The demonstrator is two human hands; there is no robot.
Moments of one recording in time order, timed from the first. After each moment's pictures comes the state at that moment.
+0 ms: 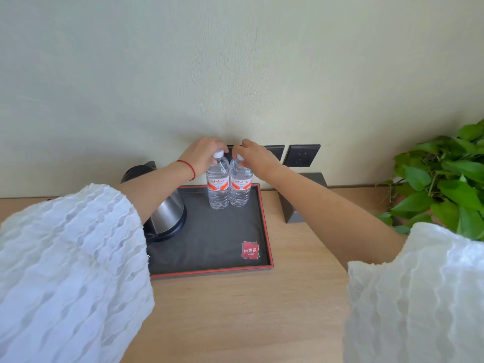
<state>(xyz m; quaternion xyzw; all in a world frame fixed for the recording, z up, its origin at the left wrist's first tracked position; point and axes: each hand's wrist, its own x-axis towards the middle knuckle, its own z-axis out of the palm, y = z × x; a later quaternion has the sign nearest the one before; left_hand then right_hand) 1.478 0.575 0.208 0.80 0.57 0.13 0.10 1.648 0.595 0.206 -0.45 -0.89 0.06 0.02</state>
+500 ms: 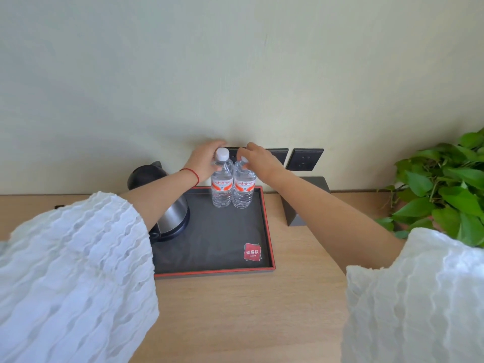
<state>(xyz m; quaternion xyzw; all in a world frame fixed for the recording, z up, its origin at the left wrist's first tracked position) 1.474 0.564 0.194 0.68 0.63 0.28 0.27 1.646 0.591 0.204 -0.47 -0.88 0.08 0.03</state>
